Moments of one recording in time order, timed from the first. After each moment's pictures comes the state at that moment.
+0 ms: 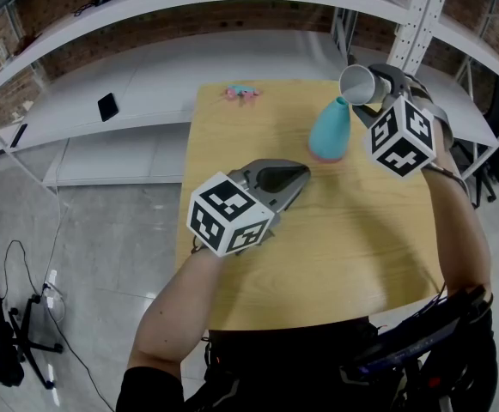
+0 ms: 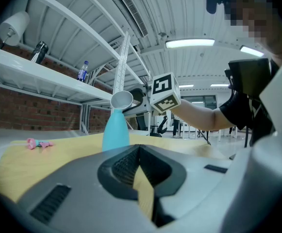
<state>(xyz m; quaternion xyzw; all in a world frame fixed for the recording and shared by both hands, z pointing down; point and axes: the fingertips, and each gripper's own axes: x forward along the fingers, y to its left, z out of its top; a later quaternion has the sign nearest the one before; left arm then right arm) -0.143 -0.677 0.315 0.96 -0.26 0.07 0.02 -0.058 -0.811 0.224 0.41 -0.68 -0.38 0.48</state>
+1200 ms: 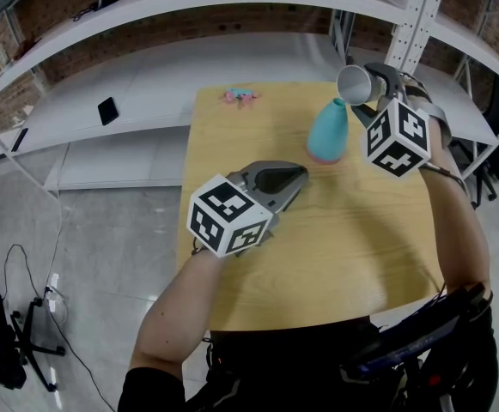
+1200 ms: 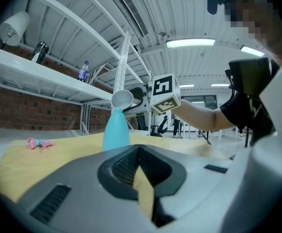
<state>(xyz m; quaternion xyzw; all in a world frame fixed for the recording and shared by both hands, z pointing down) -0.144 -0.677 0.315 0.96 -0.26 0.07 0.02 -0.059 -0.812 0.221 0.41 -0.66 -0.41 0.49</state>
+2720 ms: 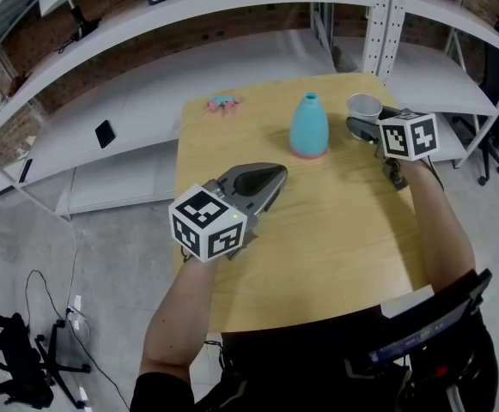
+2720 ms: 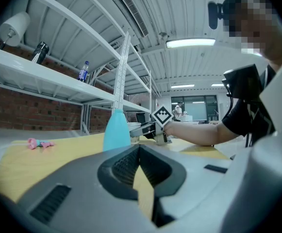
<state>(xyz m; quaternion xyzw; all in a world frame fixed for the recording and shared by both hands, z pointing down) -0.146 -0.680 0.314 0.96 -0.26 0.07 0.02 0.034 -0.830 0.326 0.49 -0.85 0.09 0.18</state>
